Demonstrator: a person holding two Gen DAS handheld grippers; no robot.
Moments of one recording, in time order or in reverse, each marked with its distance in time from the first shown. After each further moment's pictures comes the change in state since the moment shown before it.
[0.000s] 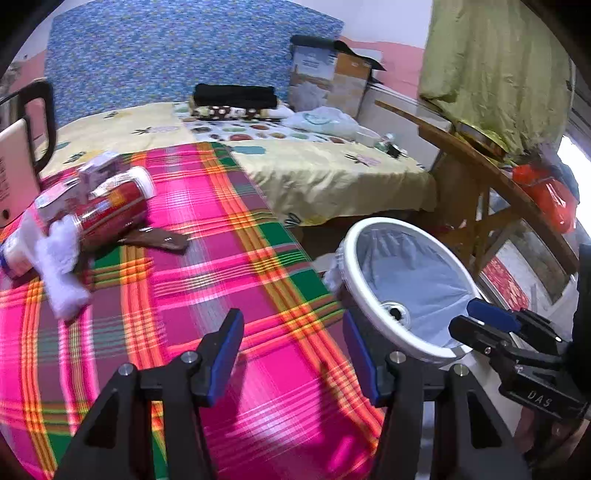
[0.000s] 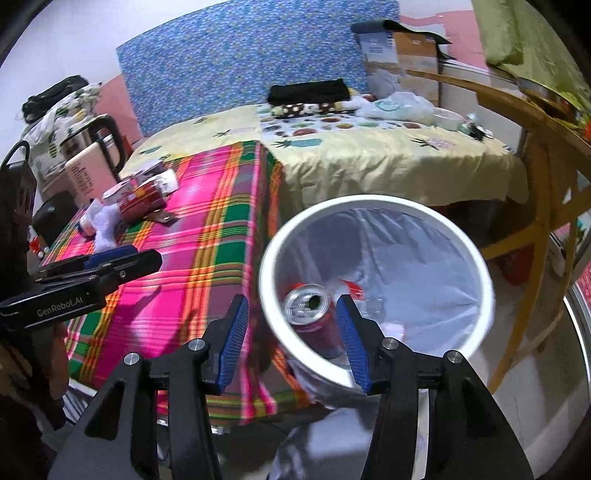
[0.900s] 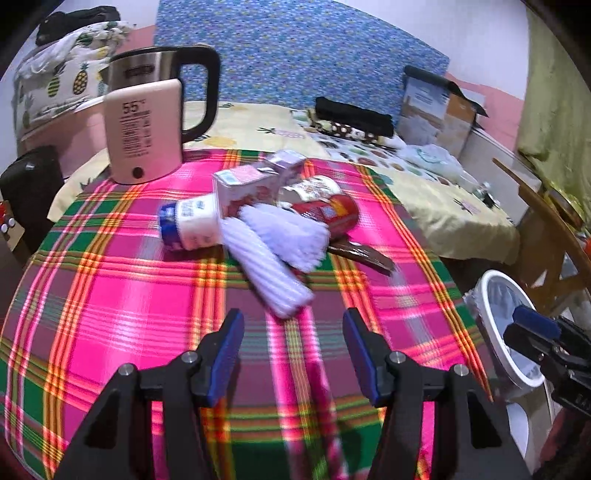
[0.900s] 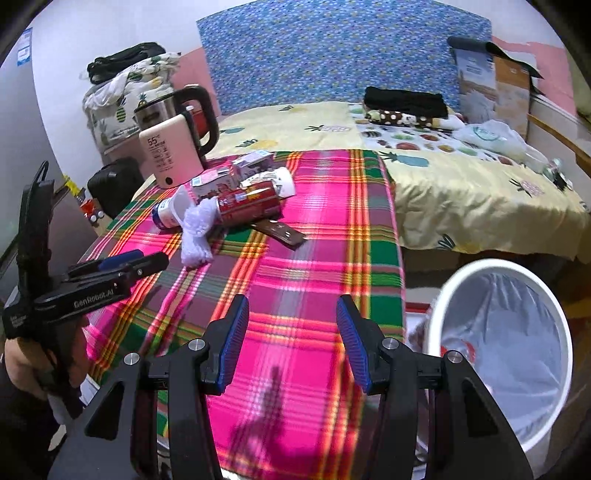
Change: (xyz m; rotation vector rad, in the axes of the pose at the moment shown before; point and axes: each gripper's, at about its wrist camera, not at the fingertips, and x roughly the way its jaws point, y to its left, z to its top) left arm -0.057 0.146 -0.008 -0.219 -0.069 0.288; right arm 0.027 0.108 0.037 -0.184 0.026 0.215
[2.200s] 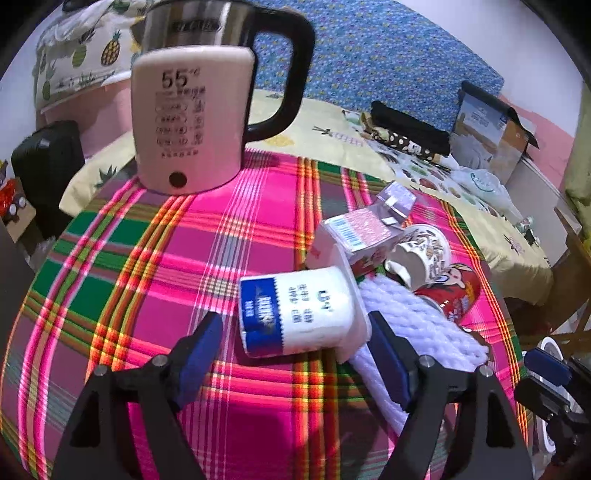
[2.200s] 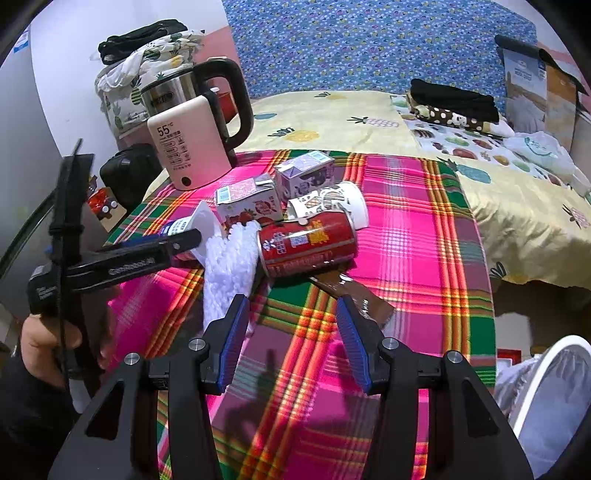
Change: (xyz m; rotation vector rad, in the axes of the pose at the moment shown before) left arm 0.077 0.090 0.064 -0.129 0.028 0.073; right arm 0.077 0.047 0.056 -0.058 0.062 0.095
